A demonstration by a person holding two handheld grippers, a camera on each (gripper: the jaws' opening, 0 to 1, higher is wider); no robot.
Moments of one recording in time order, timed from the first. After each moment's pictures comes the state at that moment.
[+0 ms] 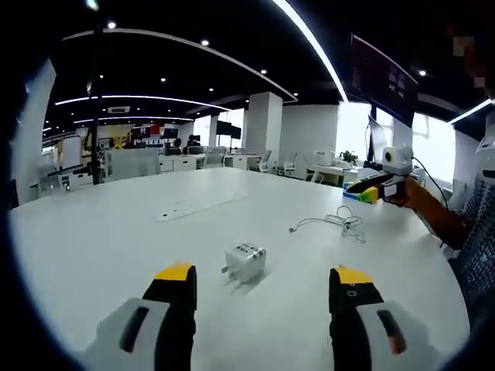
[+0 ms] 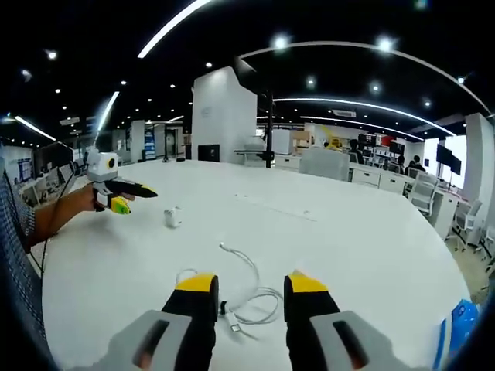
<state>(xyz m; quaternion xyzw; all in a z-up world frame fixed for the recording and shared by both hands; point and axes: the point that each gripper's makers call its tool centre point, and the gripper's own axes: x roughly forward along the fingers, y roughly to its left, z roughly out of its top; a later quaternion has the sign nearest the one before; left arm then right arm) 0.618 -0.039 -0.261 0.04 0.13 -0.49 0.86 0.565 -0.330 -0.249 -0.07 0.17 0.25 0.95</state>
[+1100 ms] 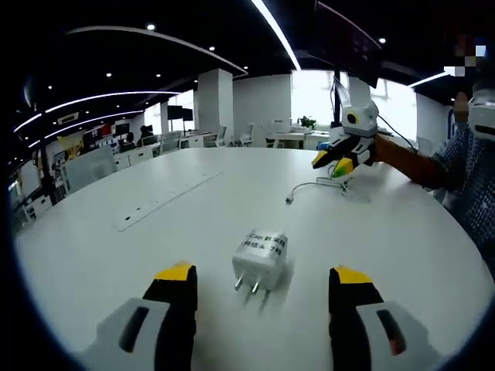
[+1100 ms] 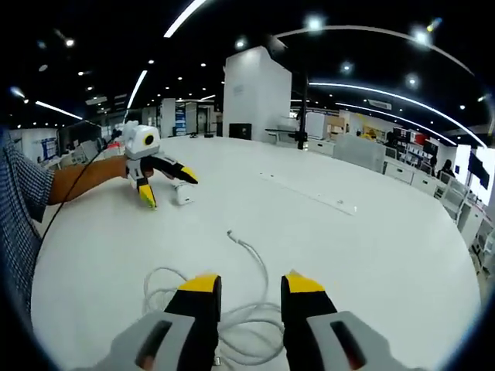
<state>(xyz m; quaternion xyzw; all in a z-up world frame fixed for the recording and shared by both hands) 0.657 -0.076 -0.307 0.14 0.16 -0.58 0.79 0.610 -0.298 -0.289 -0.12 0.21 0.34 0.91</state>
